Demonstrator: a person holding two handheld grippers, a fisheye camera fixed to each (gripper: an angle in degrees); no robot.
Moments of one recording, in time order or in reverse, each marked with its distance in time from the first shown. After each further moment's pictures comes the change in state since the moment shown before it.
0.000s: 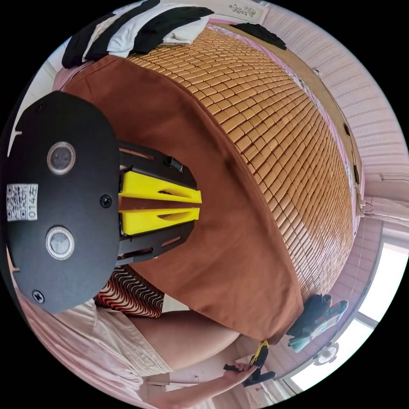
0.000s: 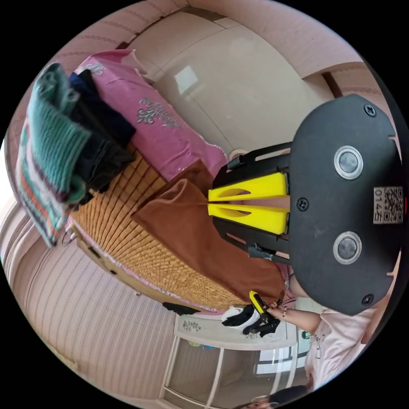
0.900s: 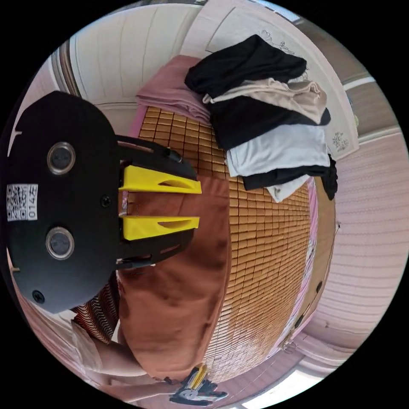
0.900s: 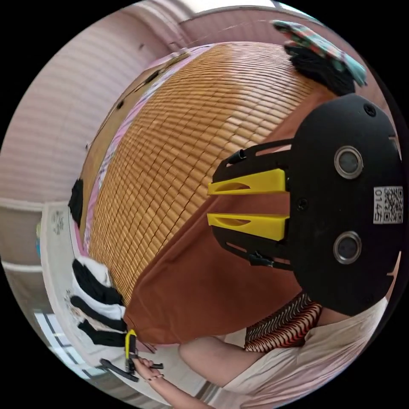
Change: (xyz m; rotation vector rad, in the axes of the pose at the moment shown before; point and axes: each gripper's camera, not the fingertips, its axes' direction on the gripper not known) left arm -0.188 0.265 -0.113 0.153 -0.321 -0.706; right arm -0.411 0.109 0.320 -0.028 0.258 -1.344
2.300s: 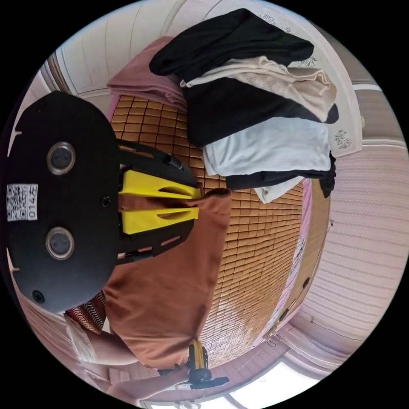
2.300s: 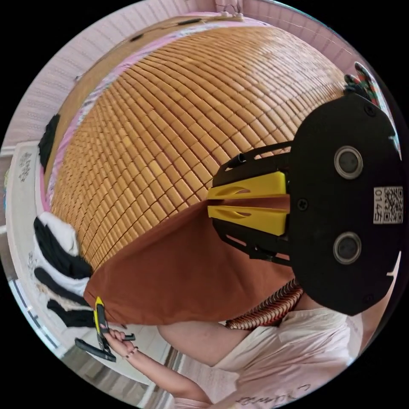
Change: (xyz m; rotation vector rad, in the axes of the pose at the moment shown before) left arm -0.106 0.008 0.016 0.040 0.132 -0.035; right arm -0.009 -0.126 0.197 -0.338 -0.313 -0.115
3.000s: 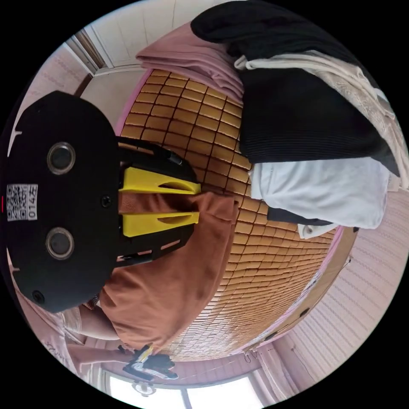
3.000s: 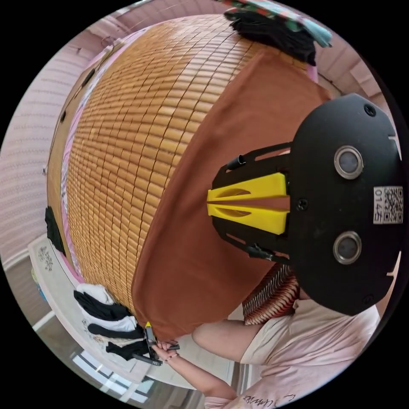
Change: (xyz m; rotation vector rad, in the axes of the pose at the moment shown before) left arm -0.017 0.020 0.073 -0.203 0.078 -0.214; right arm 0.021 0.171 -0.017 0.203 0.114 0.445
